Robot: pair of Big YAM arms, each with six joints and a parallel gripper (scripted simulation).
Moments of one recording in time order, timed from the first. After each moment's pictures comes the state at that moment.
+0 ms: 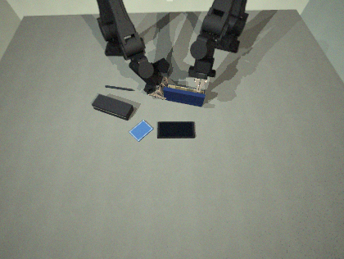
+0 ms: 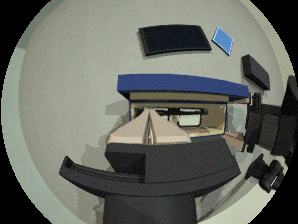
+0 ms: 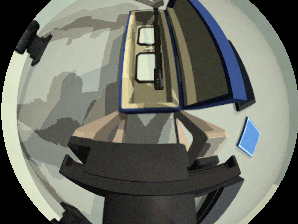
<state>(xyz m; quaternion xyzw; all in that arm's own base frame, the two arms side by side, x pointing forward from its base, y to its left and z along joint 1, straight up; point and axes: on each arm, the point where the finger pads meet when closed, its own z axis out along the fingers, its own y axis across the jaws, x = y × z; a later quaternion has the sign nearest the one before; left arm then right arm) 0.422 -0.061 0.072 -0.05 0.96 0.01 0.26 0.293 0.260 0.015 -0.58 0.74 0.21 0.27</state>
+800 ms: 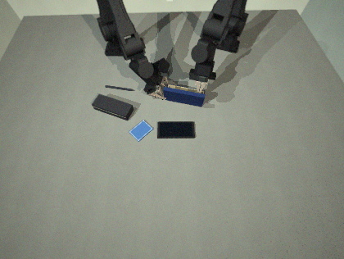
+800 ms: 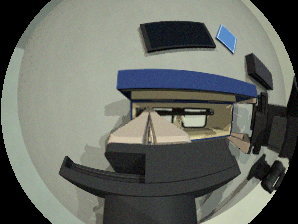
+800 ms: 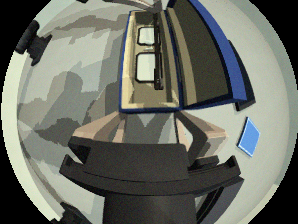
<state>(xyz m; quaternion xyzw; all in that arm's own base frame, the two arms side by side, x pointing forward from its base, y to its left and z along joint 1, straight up) 0.421 -0.057 0.058 -0.05 0.96 0.01 0.26 0.293 0.260 0.015 -0.58 0.74 0.21 0.27</state>
